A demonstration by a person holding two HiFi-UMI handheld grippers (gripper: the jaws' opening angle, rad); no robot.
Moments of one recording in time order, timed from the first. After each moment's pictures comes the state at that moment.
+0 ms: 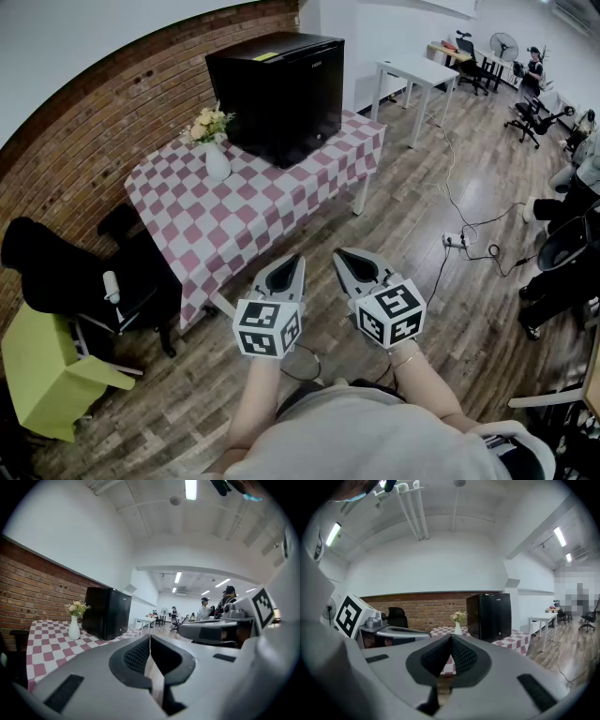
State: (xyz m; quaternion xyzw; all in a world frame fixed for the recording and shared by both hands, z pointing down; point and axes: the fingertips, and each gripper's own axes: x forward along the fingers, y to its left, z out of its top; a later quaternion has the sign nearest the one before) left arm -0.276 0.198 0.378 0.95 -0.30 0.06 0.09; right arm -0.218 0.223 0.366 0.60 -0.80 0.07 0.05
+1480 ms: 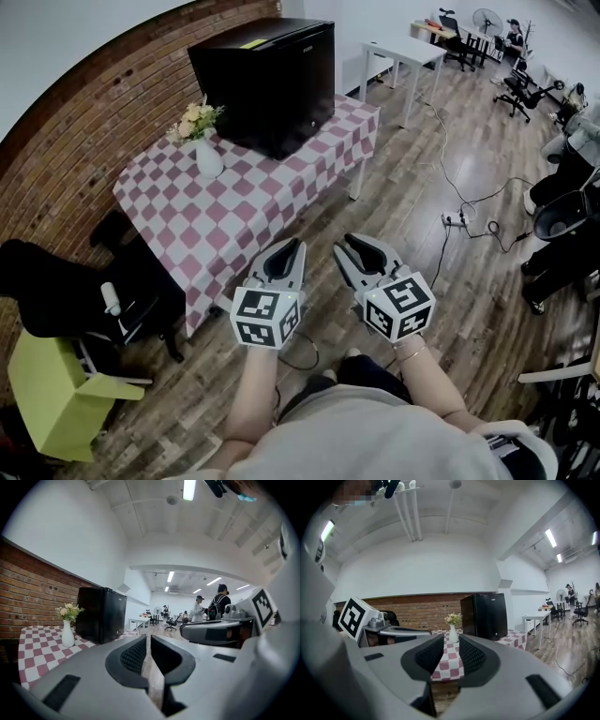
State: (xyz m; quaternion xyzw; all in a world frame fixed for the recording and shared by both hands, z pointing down) left arm -0.279 0.144 0.378 0.96 -0.26 0.07 0.06; right arm -0.221 0.182 0.371 0.63 -0.77 0.07 0.03
